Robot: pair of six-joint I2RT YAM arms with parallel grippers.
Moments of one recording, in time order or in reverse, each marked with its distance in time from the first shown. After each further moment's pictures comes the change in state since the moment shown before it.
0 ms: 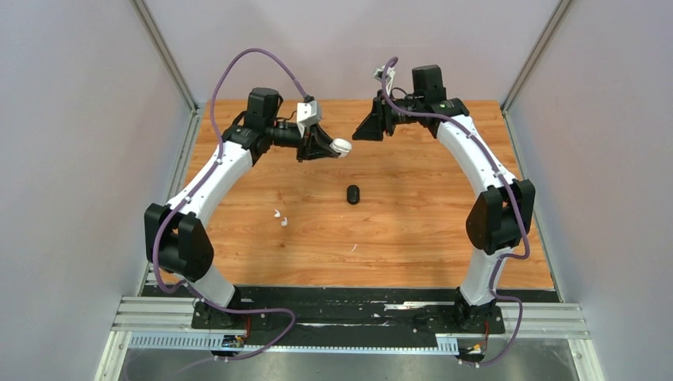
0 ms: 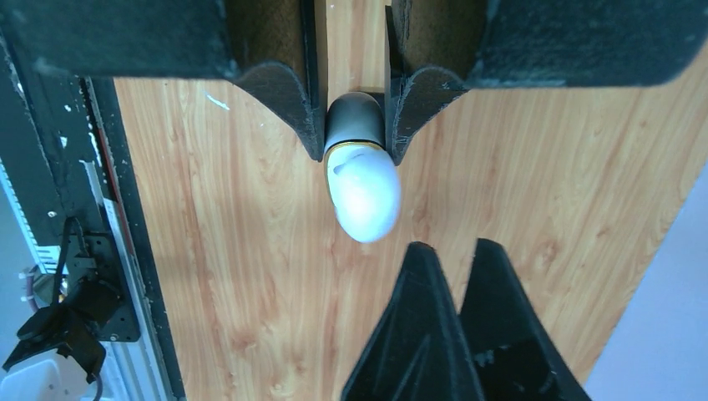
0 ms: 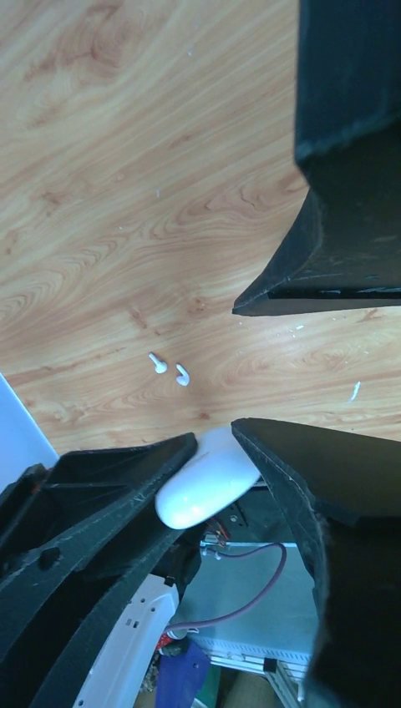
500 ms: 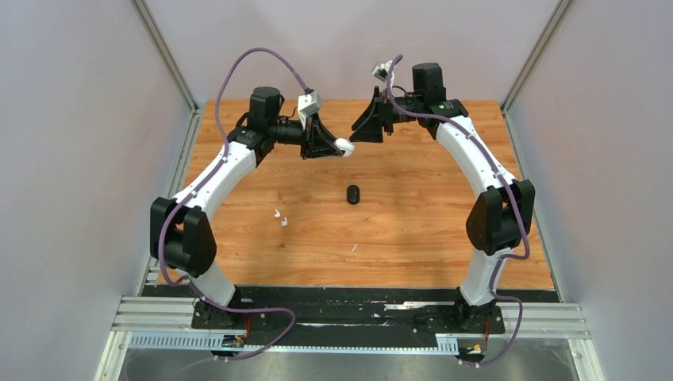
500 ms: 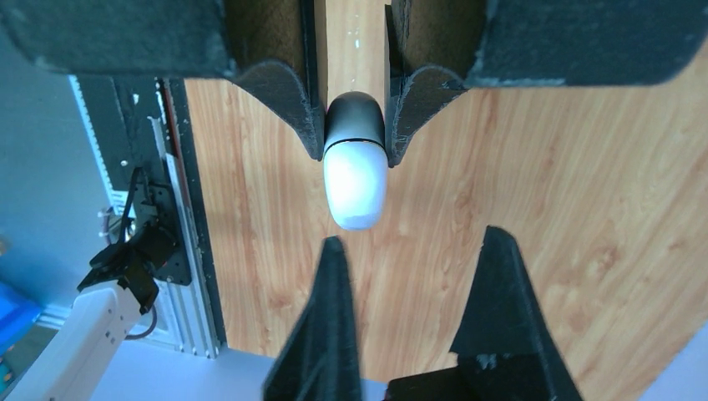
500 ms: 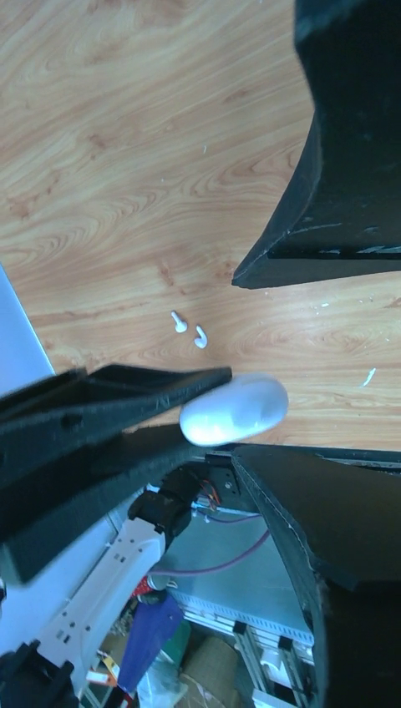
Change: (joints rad) left arm 0.003 0.028 -0.021 0.161 0.056 -0.281; right arm -0.008 -0.003 -0.008 0.126 -0.137 0.052
